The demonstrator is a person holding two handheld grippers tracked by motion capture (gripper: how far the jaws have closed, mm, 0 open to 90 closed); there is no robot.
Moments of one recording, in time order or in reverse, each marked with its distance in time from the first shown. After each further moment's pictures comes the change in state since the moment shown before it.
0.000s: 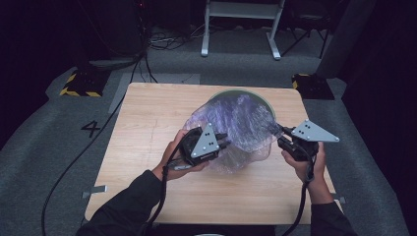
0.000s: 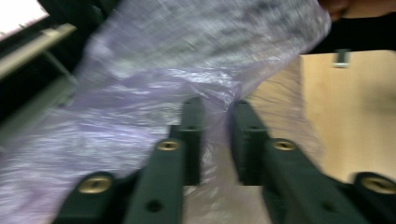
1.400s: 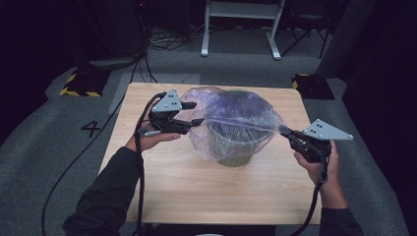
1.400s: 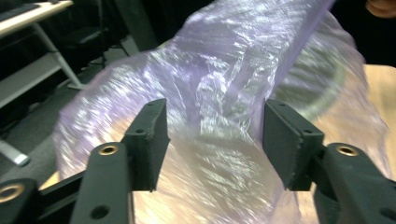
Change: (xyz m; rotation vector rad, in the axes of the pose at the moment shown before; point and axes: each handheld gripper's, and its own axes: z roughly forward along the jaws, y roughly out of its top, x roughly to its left) left arm 0.098 -0.033 -0.028 0.001 -0.096 -0.160; right arm -0.018 -0.001 -0.021 0.086 0.007 0.033
